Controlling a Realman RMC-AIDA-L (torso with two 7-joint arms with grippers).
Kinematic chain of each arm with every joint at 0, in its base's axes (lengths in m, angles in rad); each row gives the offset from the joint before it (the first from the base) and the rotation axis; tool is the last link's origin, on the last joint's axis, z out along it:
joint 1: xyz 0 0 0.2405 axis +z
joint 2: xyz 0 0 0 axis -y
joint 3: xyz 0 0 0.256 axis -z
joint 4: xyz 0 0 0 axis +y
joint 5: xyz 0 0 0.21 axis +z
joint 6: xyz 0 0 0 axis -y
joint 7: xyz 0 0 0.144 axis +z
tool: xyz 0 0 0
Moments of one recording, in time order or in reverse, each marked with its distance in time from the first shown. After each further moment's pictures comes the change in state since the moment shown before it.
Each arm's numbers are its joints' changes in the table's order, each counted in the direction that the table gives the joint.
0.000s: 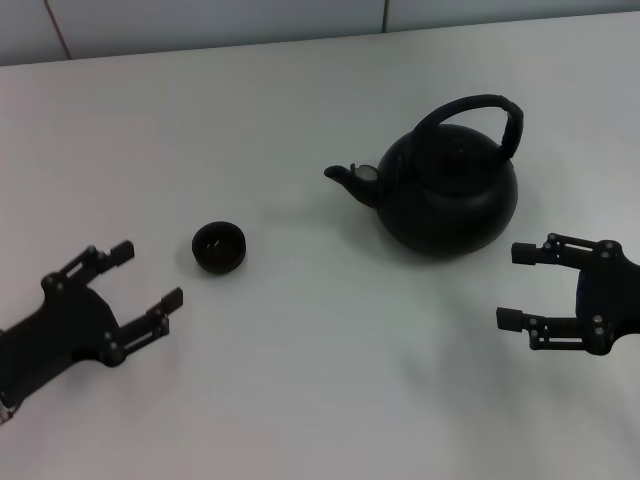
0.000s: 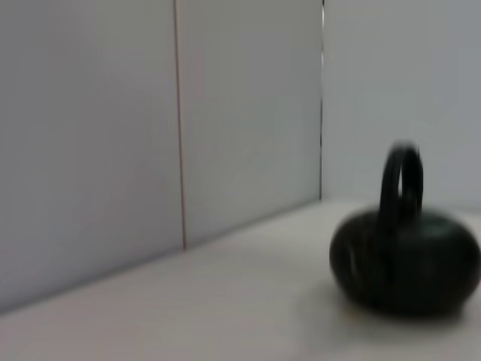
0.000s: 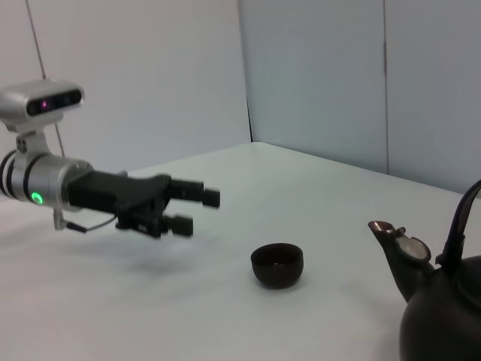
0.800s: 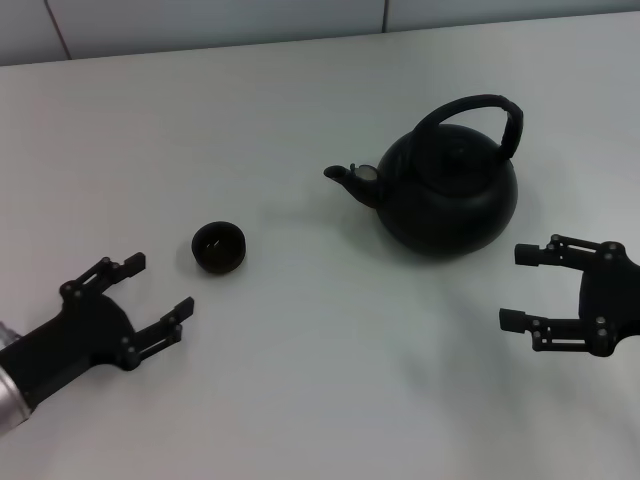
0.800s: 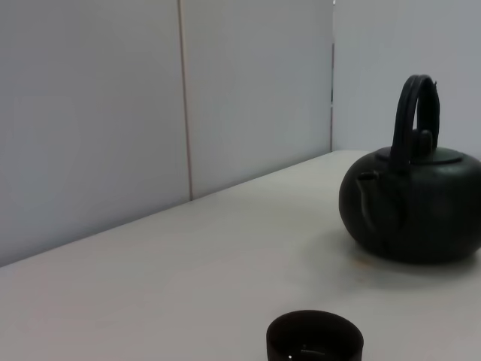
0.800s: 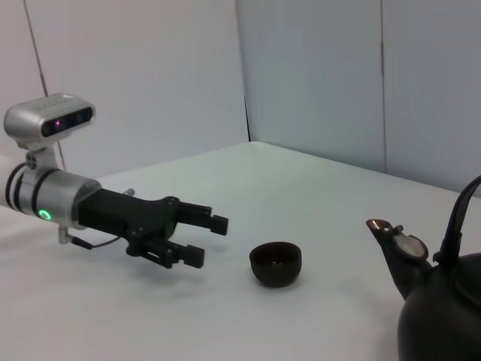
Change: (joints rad) left arm -0.032 0.003 -0.006 -0.060 0.000 0.090 0.044; right arm -0.008 -0.002 0.000 -0.009 0.003 0.003 0.002
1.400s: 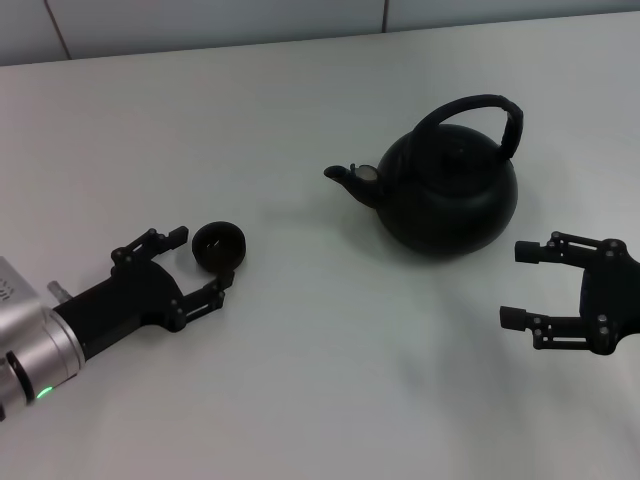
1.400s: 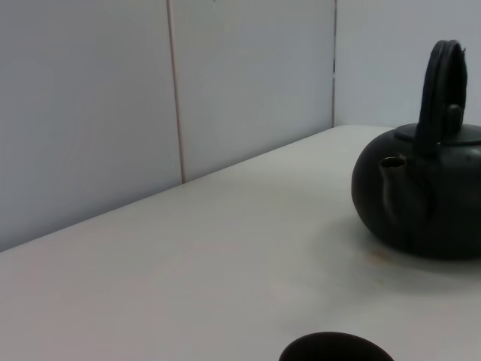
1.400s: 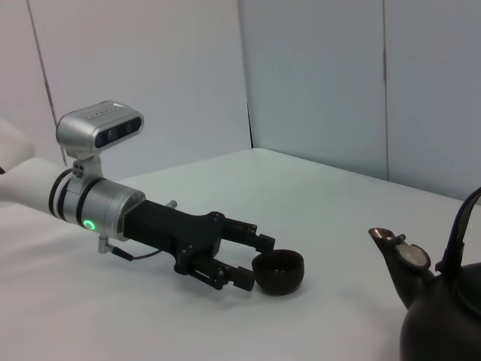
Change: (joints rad) left arm -0.155 0.005 0.029 -0.131 -0.009 0.170 0.039; right arm 0.004 0.000 -0.010 -0.002 0.001 0.015 0.000
